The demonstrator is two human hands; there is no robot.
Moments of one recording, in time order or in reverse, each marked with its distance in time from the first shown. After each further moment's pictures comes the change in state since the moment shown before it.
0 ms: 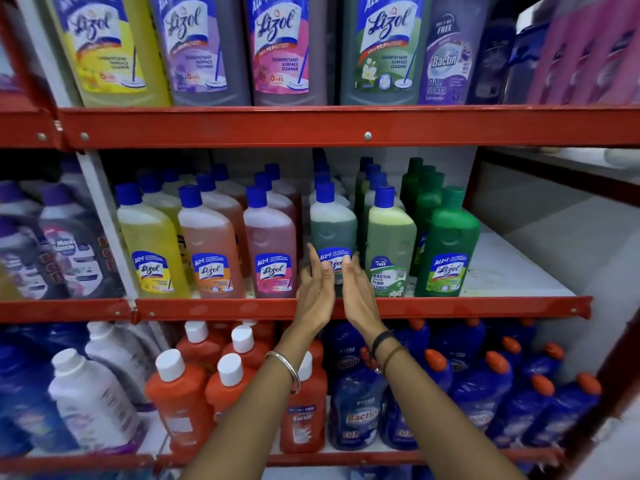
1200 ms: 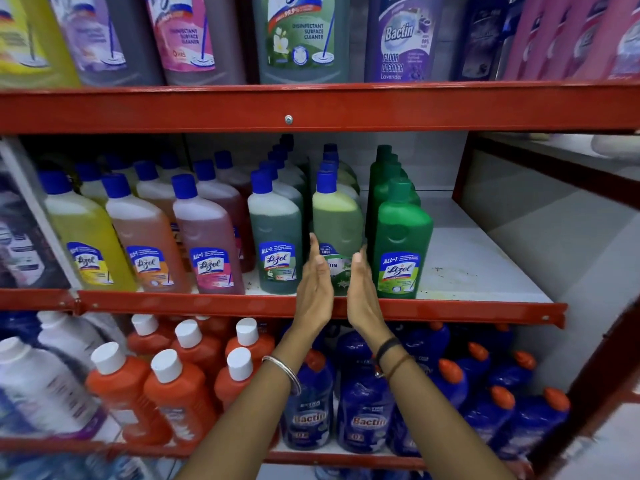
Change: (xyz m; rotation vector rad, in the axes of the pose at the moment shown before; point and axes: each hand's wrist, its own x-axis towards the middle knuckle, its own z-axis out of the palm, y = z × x) left_hand 0.006 0.044 0.099 -0.173 0.101 0.079; right_hand 0.021 0.046 -0.094 0.171 -0.056 -0.024
